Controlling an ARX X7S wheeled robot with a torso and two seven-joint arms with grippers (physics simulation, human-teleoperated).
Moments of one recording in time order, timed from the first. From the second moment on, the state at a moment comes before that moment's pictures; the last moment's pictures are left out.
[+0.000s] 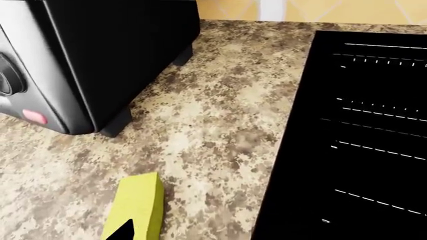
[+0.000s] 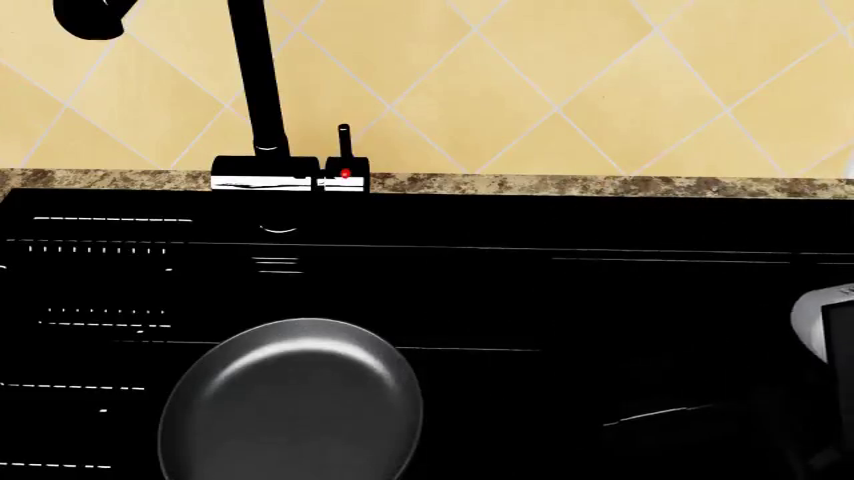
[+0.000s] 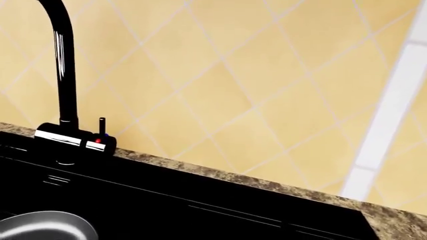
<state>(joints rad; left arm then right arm) 0.07 -0.74 -0.90 0.65 -1.06 -1.40 -0.40 0.41 1.15 -0.24 -0.64 1.23 0.48 0.54</state>
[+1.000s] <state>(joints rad) 0.08 -0.84 -0.73 0.27 -0.83 -1.16 -0.31 0.45 1.10 -0.29 -0.64 1.22 0.53 0.54</state>
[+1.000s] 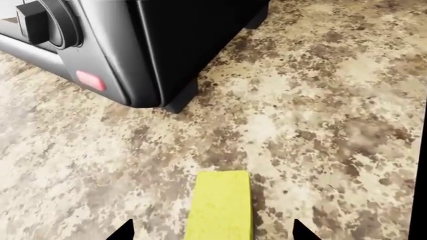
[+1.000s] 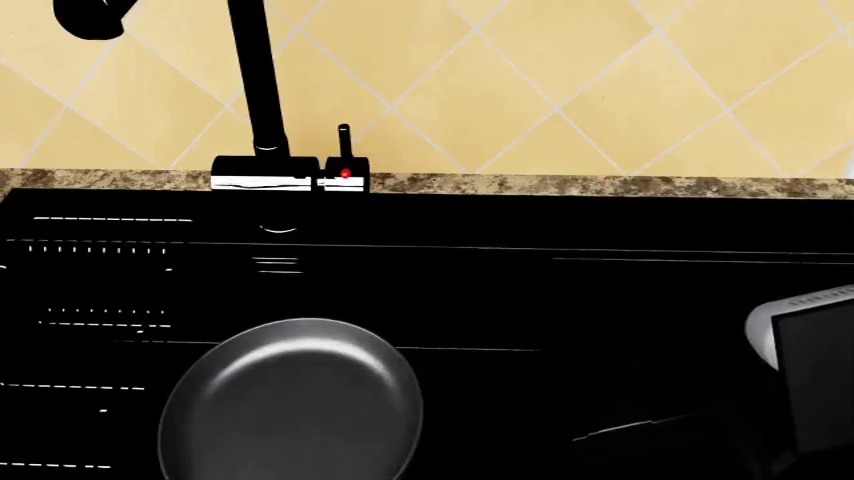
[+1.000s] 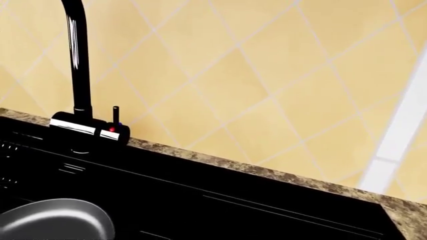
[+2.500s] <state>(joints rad) -0.21 -0.84 -0.53 0.51 -1.11 -1.37 -0.43 0.41 1.12 -0.27 -0.65 1.25 0.52 0.56</state>
